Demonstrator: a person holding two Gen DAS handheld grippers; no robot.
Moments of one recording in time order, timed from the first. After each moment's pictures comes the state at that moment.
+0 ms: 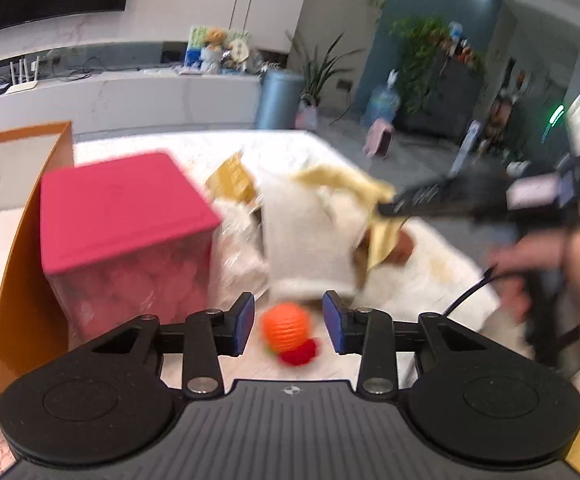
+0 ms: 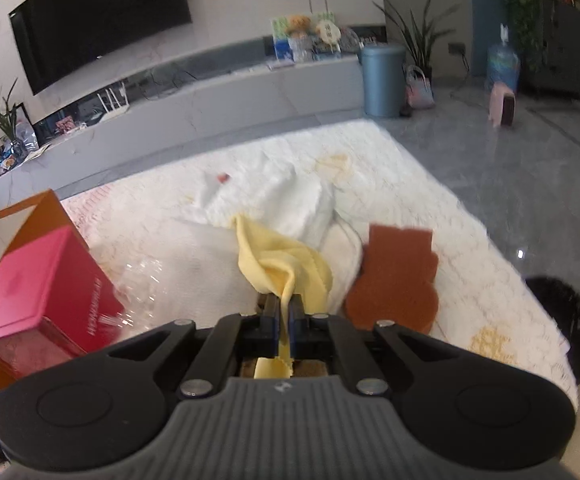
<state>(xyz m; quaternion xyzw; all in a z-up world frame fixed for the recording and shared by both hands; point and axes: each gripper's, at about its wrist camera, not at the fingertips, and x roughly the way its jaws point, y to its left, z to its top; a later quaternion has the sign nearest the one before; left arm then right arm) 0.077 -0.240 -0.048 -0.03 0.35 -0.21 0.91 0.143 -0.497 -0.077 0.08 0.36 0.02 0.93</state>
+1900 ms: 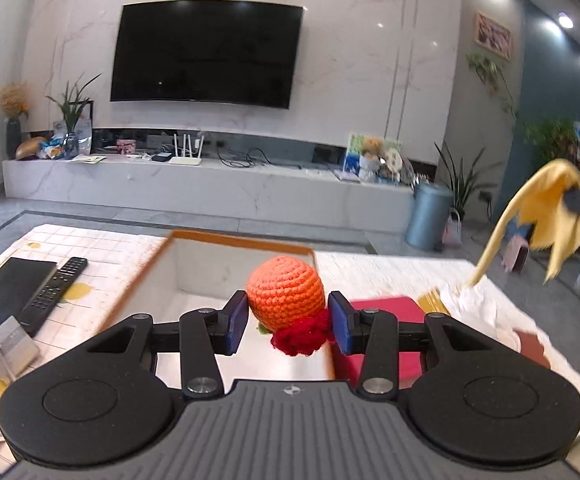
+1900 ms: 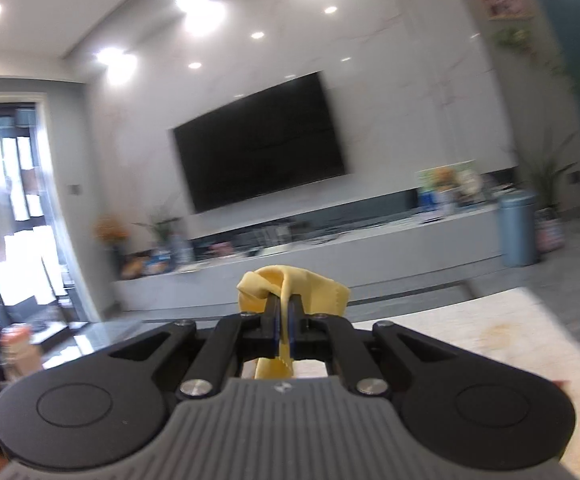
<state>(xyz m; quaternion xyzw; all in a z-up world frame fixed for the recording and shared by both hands) 0.057 -0.107 0.036 -0.07 0.21 0.00 0.98 0.051 -0.404 0.048 0.13 0.12 0.25 0.95</state>
